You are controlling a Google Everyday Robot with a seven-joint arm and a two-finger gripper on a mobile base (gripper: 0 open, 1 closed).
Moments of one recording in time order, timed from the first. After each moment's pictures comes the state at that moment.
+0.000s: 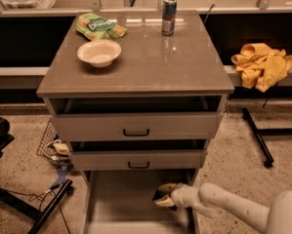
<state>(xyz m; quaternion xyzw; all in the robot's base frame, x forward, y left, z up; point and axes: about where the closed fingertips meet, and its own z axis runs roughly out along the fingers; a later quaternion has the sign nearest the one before) 0.550 -0.081 0.237 -0.51 0.73 0.19 0.42</state>
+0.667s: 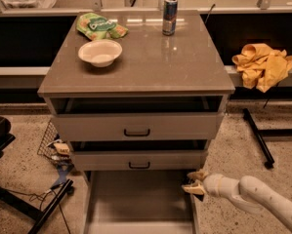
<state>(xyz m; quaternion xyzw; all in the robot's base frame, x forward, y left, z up) 0.565 -0.209 0.337 -0.42 0.75 0.22 0.46</state>
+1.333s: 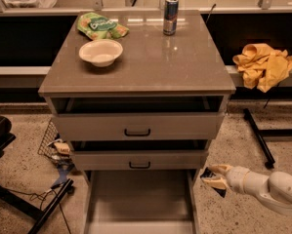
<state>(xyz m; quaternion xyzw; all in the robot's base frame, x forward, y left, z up) 0.548 -0.285 0.437 -0.38 0.78 0.17 0.46</state>
